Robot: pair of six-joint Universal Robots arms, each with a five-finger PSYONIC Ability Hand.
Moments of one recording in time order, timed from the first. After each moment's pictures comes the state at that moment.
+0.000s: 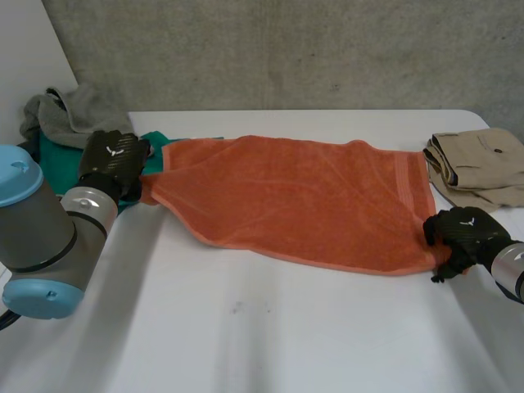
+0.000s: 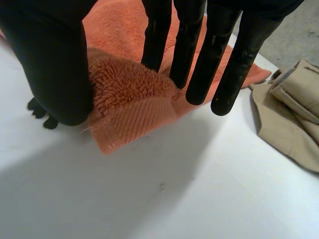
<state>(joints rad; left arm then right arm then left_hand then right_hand) 4.41 -1.92 -1.66 3.53 -1.57 3.59 1.45 -1.08 1.77 -0.19 1.05 2.51 1.13 1.20 1.19 1.20 0.97 0.68 0.79 0.79 0.79 0.58</state>
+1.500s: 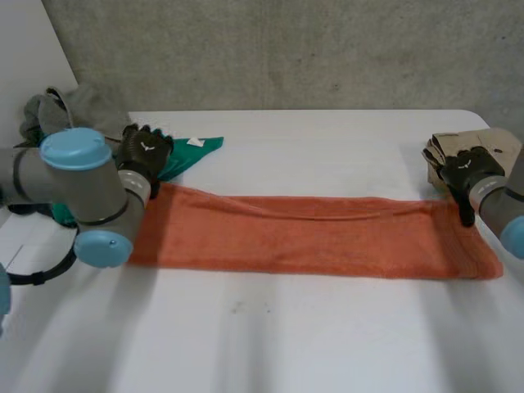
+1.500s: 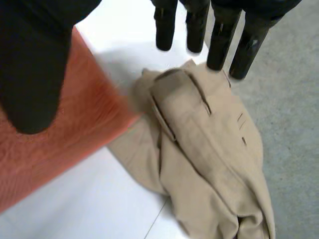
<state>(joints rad) 4.37 -2.35 -1.14 3.40 -1.64 3.81 1.64 -0.78 1.09 0.04 1.50 2.26 0.25 0.31 0.32 0.32 0.14 0.23 0.28 0.29 0.30 0.14</state>
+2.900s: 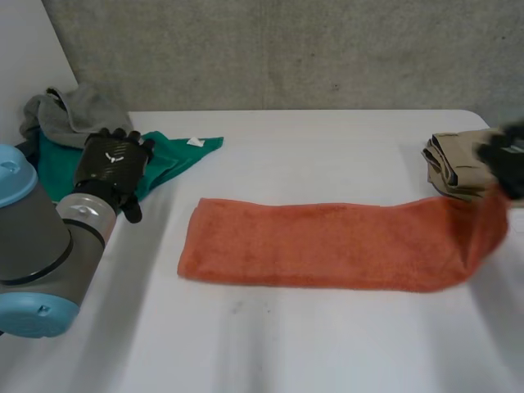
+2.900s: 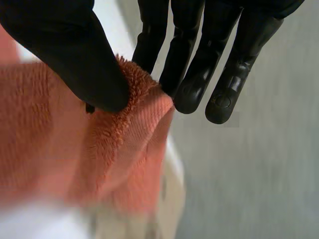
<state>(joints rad) 4.37 -1.83 -1.69 3.44 -1.63 3.64 1.52 -1.32 1.65 -0.23 1.17 2.22 0.21 0.21 0.22 0.21 0.05 0.98 1.18 1.19 1.19 0.99</state>
